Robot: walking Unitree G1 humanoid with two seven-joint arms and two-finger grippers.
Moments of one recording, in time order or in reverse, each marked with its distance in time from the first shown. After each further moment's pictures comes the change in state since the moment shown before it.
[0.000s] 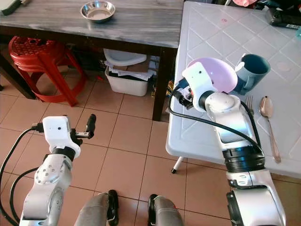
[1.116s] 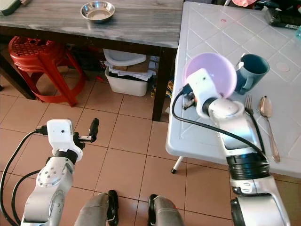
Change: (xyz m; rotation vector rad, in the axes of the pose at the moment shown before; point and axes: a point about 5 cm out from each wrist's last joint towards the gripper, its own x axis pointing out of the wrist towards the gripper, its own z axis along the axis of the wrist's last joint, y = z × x) left arm -0.003 -0.003 -0.006 -0.001 0.034 -0.021; right arm -0.008 -0.001 -0.015 0.015 0.045 -0.037
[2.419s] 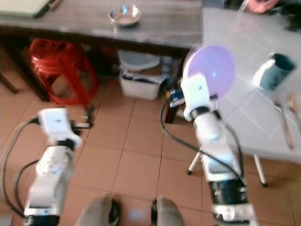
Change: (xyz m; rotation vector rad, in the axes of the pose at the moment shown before) left arm 0.023 0.000 0.027 0.009 -0.165 0.036; right arm -0.009 0.041 0.005 0.083 -0.417 -0.250
